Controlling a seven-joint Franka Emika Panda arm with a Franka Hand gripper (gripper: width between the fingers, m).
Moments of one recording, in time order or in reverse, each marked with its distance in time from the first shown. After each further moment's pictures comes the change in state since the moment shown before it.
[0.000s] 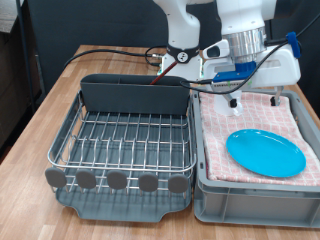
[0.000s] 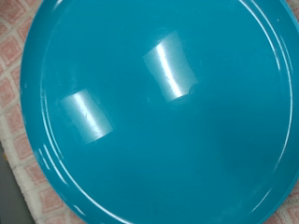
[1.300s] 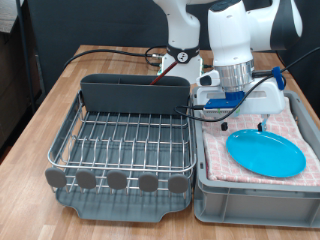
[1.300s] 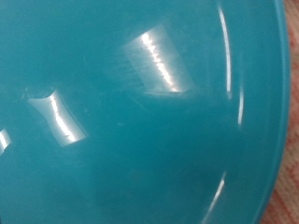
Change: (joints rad) arm -0.029 0.157 0.075 0.006 0.331 0.130 -0.286
